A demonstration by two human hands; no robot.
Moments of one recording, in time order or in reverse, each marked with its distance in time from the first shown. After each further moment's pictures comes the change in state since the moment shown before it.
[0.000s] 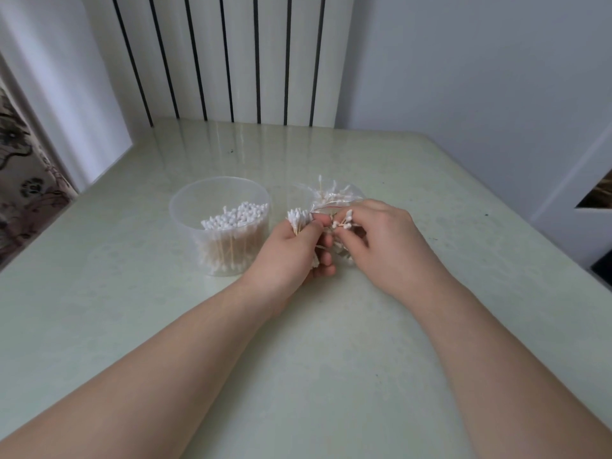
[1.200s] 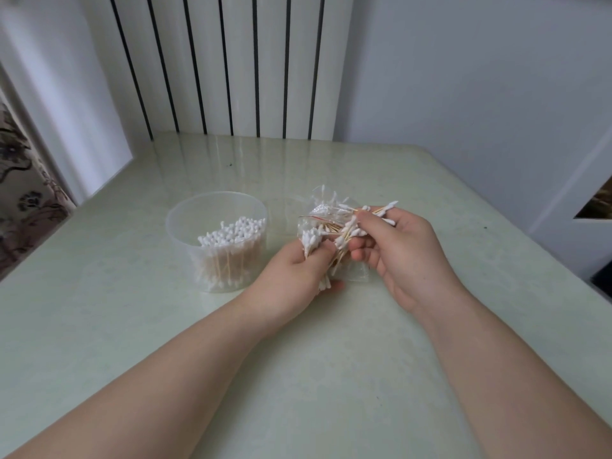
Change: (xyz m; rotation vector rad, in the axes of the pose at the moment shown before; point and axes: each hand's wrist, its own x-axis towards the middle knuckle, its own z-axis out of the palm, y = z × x) left_hand -0.001 -0.005 -0.002 0.229 -0.134 0.113; right_hand 0.009 -0.013 -0.007 1.134 0.176 0.635
